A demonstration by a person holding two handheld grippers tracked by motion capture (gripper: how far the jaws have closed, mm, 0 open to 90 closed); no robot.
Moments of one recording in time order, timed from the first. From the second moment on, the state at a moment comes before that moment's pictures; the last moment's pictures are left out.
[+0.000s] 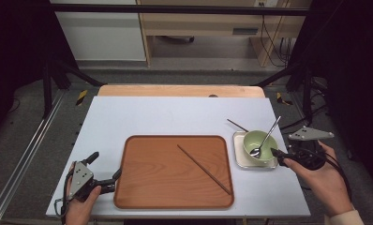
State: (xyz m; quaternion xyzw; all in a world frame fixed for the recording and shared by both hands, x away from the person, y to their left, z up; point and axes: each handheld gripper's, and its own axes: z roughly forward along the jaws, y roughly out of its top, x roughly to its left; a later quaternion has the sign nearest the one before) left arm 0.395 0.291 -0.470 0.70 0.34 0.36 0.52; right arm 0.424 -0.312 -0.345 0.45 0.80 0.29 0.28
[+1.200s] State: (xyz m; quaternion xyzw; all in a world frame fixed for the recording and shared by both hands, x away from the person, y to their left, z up) left arm 0.395 0.300 -0.470 0.69 0.36 0.37 0.51; right arm 0.443 -0.388 -0.401 0.49 0.80 0.25 0.24
